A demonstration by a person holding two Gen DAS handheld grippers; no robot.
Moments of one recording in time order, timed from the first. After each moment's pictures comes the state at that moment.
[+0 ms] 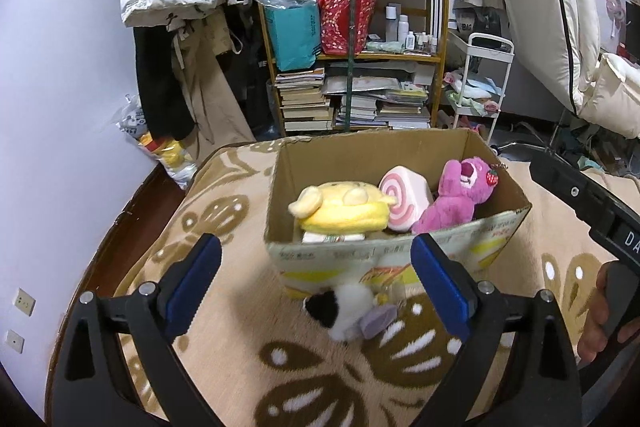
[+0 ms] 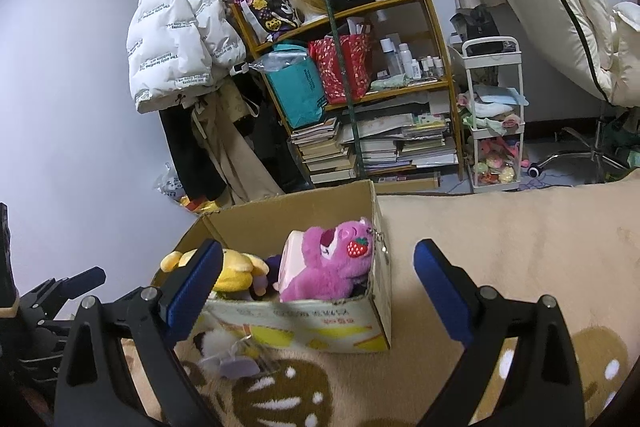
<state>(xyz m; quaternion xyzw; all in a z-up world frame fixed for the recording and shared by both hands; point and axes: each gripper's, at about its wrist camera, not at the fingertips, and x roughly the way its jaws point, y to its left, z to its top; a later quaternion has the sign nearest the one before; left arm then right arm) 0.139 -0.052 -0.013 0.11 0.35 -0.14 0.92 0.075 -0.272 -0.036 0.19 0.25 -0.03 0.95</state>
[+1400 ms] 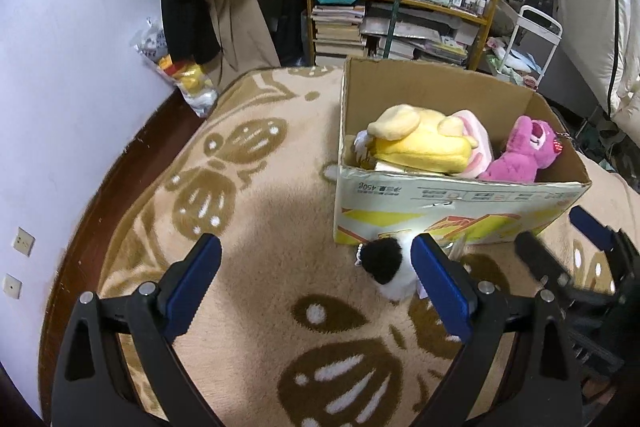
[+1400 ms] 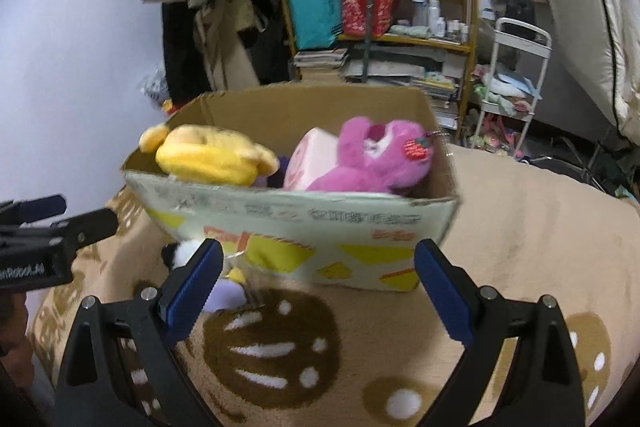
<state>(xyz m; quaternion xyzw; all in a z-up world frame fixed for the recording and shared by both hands) 0.176 -0.006 -0.059 0.07 0.46 -0.09 0.88 0.107 -0.197 -0.085 0.07 0.38 -0.01 0.92</state>
